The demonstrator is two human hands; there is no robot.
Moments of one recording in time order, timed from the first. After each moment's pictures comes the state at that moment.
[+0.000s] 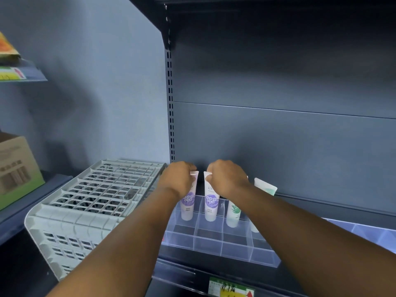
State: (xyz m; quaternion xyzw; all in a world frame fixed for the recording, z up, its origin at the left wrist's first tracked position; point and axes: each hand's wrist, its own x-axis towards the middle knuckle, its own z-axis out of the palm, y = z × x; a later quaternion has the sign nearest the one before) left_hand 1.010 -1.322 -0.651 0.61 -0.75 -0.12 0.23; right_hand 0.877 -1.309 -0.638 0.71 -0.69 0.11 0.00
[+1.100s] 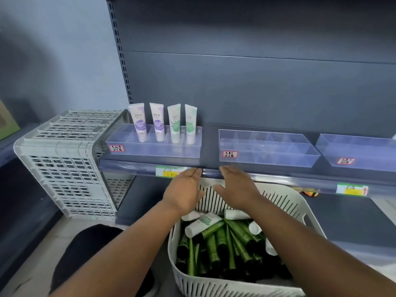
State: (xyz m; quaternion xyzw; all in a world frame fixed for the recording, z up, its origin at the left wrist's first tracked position) left_hand 0.899 -1.043 -0.740 0.48 -0.87 -0.11 0.08; right_hand 0.743 -1.005 -0.720 0.68 -0.73 0.05 -0.09
